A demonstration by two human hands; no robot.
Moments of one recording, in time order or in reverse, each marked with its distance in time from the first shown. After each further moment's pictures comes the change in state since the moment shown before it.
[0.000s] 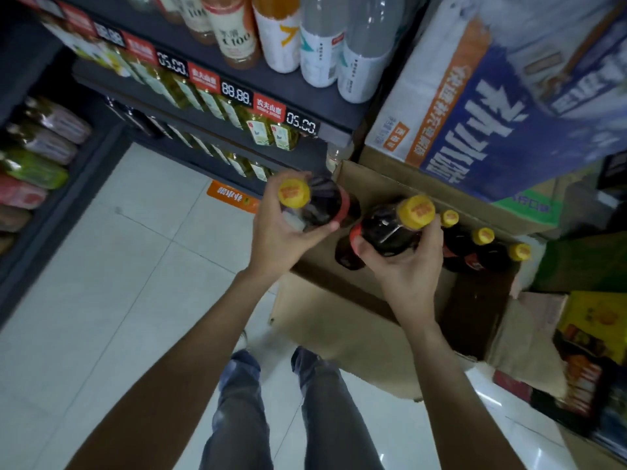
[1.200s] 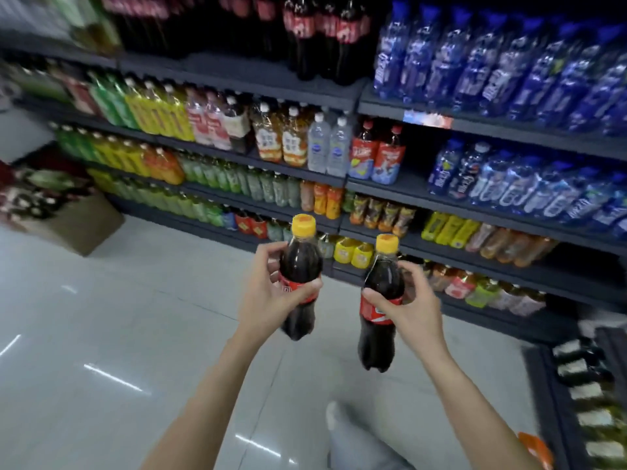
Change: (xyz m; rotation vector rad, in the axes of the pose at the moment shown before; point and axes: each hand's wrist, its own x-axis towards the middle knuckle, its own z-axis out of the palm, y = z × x) left_hand -0.550 0.008 -0.656 0.051 1.418 -0.329; right_hand -0.536 -0.457 0.393 0.160 -1.383 -0.688
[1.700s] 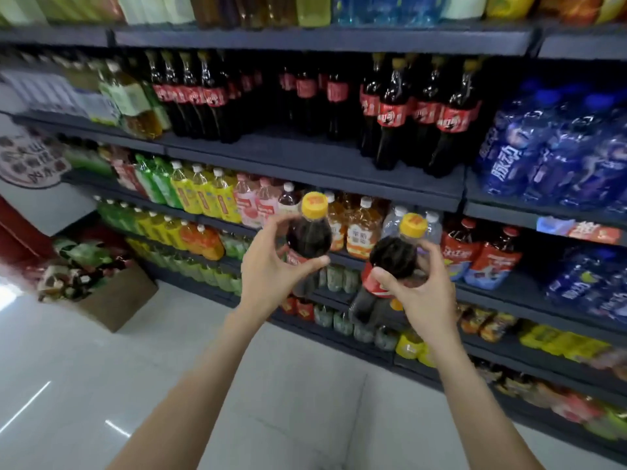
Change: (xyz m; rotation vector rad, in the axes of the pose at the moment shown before) left_hand 0.371 -0.031 -0.150 0.290 0.133 0.319; right_hand 0.303 -0.129 0.219 0.151 0.044 -0.194
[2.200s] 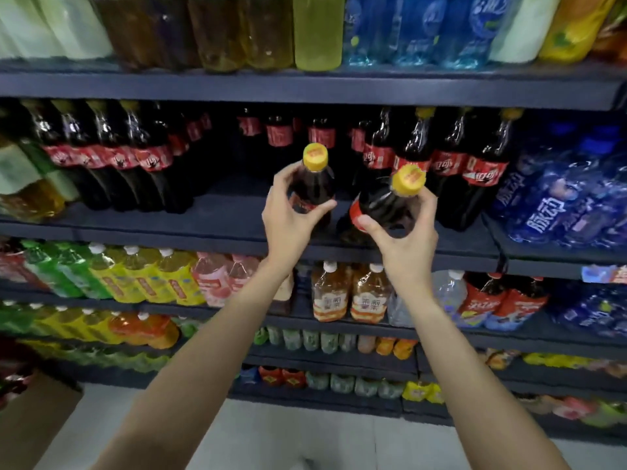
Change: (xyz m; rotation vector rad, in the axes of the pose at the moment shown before) left_hand 0.295 -0.132 0.065 -0.305 0.032 0.154; right_hand 0.232 -0.029 0.154 -0.089 0.405 -0.219
